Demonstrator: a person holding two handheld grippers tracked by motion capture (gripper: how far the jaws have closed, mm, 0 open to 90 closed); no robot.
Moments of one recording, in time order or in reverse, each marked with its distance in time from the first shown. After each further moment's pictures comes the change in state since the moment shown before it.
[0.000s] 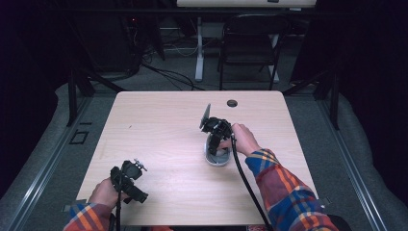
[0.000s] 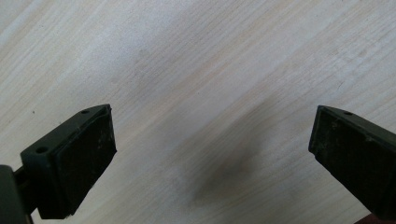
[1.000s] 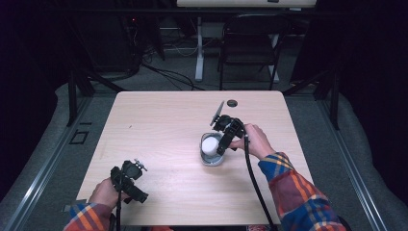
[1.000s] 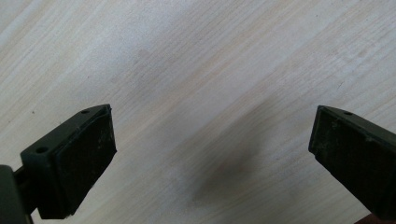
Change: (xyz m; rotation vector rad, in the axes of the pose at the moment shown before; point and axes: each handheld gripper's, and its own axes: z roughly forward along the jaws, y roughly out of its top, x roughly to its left) left arm 0.000 0.000 0.000 0.001 0.000 0.000; right arm -0.002 -0.040 -0.031 -0.098 -0.009 0.026
